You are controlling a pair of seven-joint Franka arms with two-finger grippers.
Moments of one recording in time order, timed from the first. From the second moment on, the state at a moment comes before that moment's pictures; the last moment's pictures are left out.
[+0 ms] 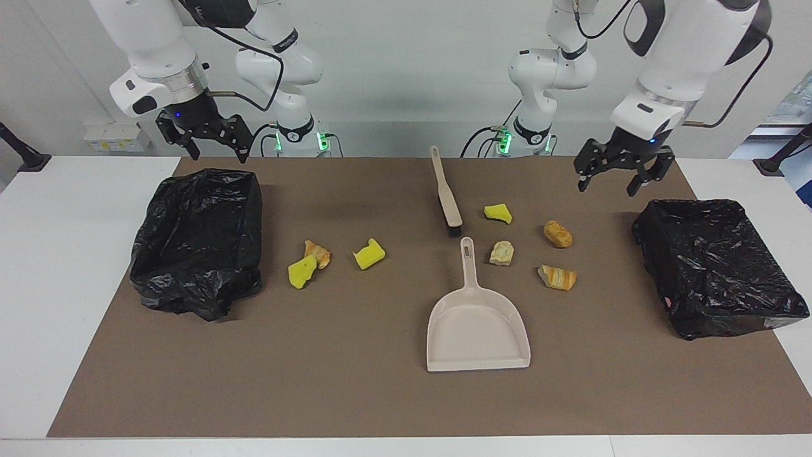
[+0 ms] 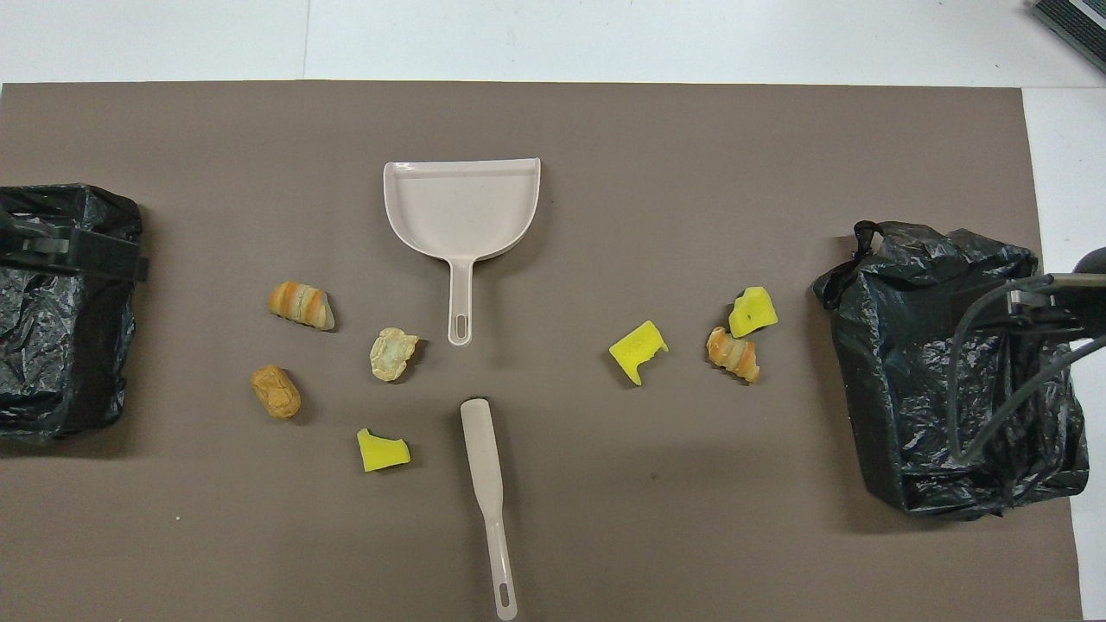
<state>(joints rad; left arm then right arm) -0.23 0.02 -0.02 -1.65 -0.04 1.80 -0.10 -0.05 -0.05 0.05 -1.63 0.00 1.50 0.11</state>
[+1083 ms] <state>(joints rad) -0.64 -0.07 -0.05 -2.13 -0.04 2.01 -0.52 0.08 0.10 0.06 -1.64 0.00 1.64 0.15</state>
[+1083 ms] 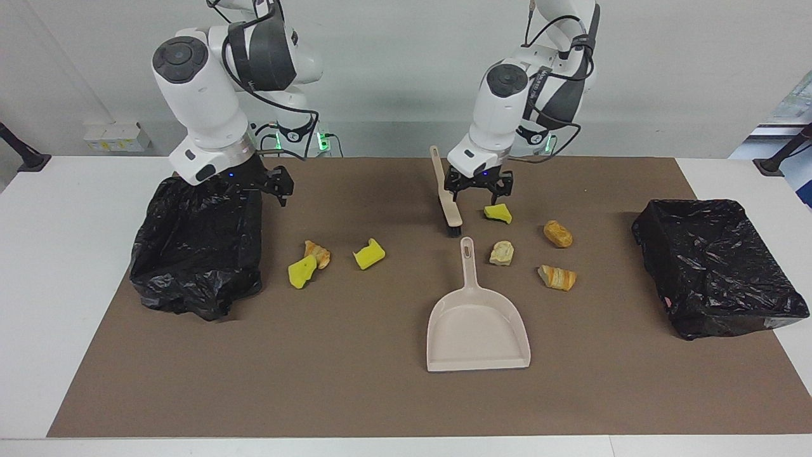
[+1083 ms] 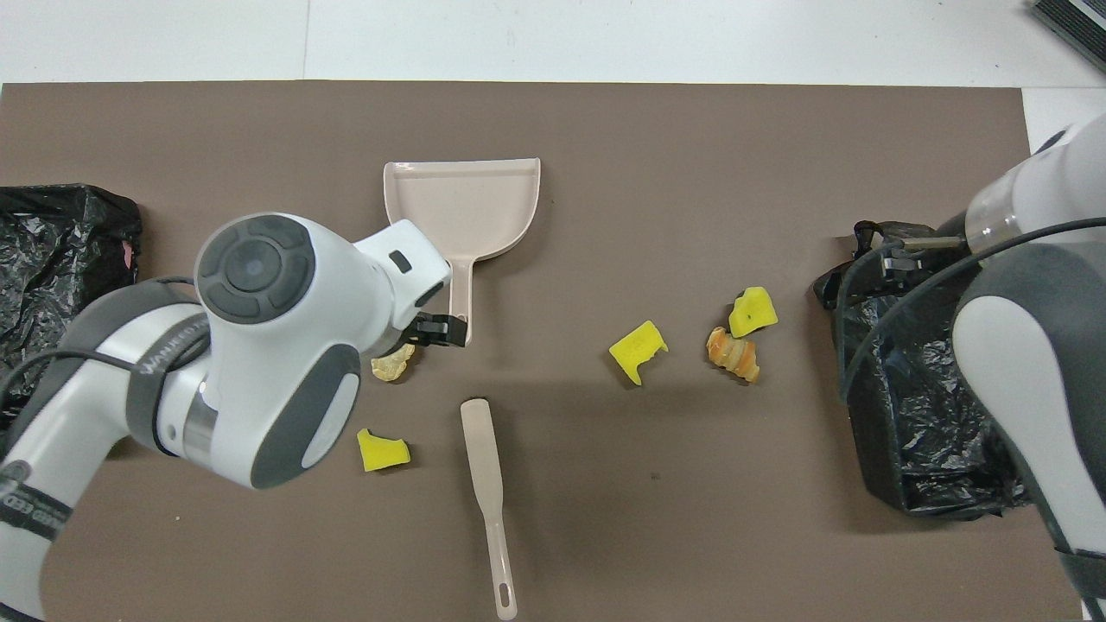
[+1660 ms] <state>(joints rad) -0.93 -0.22 -0.06 -2.46 -0.12 2.15 -0.75 0.16 0.11 0.07 -1.70 0.04 1.68 0.21</state>
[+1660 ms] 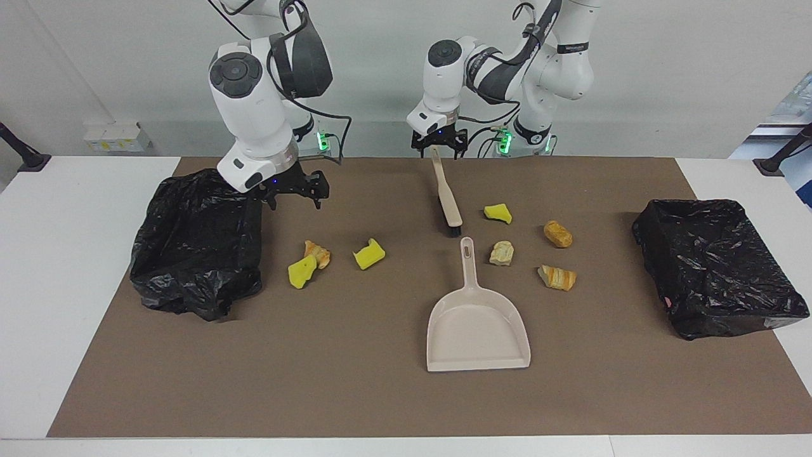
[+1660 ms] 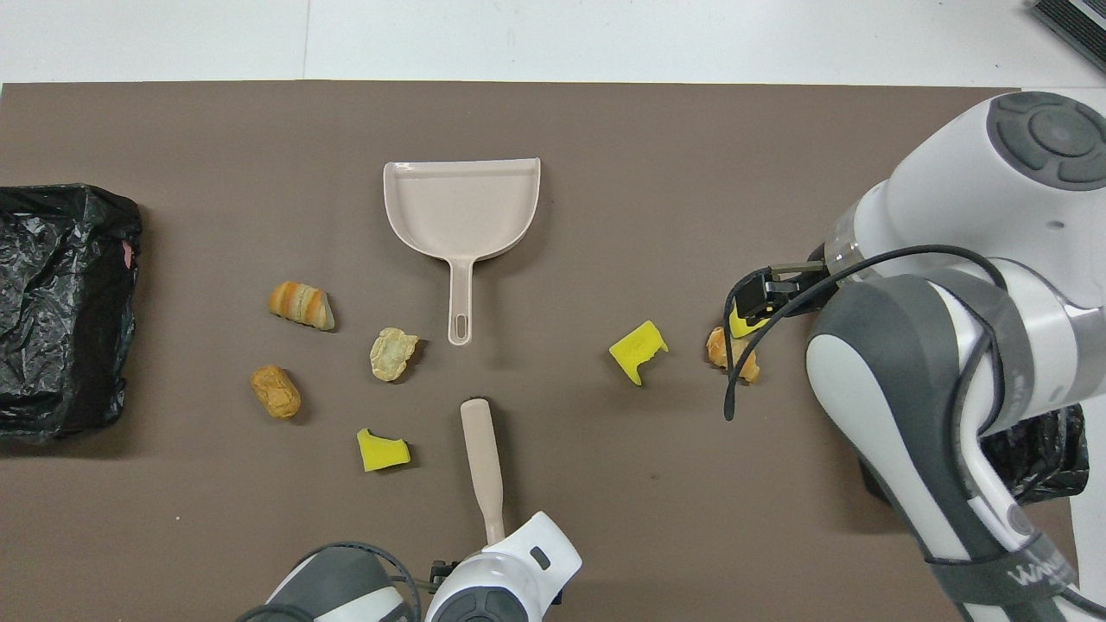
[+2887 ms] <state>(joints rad) -0.87 -0.20 -0.03 -2.48 -0.16 2.17 -0.80 0.30 0.10 0.07 -1.75 0.05 1.85 0.31</state>
